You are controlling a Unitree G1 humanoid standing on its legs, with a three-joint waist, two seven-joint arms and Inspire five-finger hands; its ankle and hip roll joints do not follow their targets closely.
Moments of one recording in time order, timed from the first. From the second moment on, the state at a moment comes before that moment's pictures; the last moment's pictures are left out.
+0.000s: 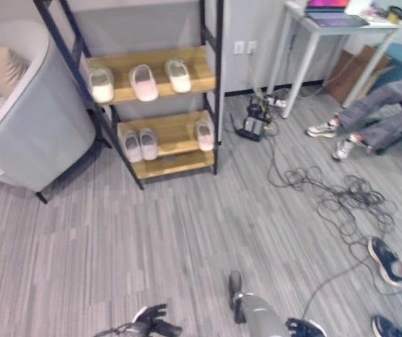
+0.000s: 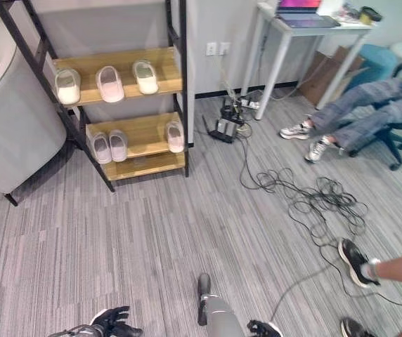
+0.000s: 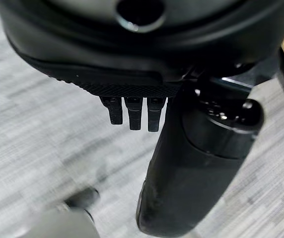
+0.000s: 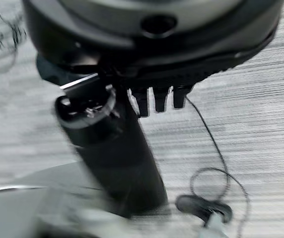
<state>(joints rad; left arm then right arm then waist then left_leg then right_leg) -0.08 0.21 -0.27 1.31 -0.05 -0.11 -0.05 0.06 -0.25 0.25 1.26 0.12 -0.05 0.07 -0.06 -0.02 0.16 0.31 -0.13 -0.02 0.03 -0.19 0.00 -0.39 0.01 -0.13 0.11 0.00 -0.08</state>
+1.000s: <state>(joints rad) -0.10 0.26 -0.25 1.32 -0.02 -0.09 0.02 -0.06 -0.23 0.24 1.22 0.12 -0.07 0.01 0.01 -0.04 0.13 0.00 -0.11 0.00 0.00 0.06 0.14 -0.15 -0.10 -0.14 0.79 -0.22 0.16</state>
